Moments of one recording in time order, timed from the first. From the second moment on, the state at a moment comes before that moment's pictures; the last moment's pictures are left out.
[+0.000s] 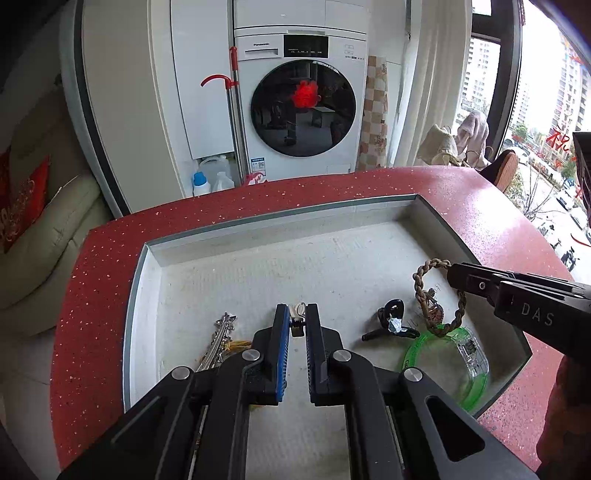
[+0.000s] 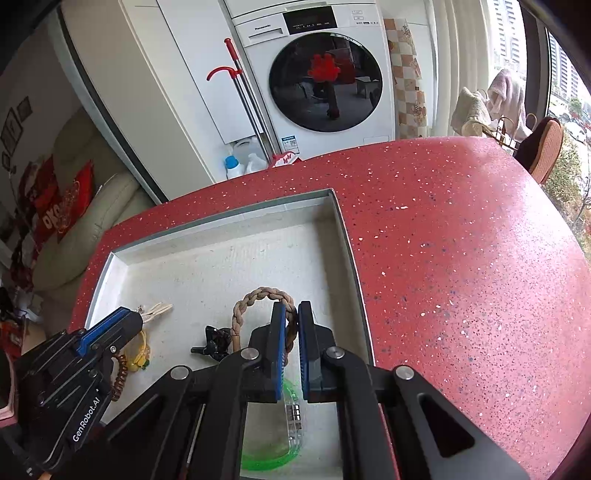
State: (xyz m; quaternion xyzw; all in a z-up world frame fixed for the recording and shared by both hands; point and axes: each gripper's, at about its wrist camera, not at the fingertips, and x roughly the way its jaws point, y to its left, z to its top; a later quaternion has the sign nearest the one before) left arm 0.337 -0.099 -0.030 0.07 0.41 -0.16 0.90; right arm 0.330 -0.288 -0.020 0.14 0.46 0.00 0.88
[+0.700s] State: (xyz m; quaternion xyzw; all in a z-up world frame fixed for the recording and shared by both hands) left arm 0.325 -0.103 -0.033 0.09 0.41 -0.14 0.90; right arm 0.311 -0.290 -0.014 0.17 0.45 0.02 0.87
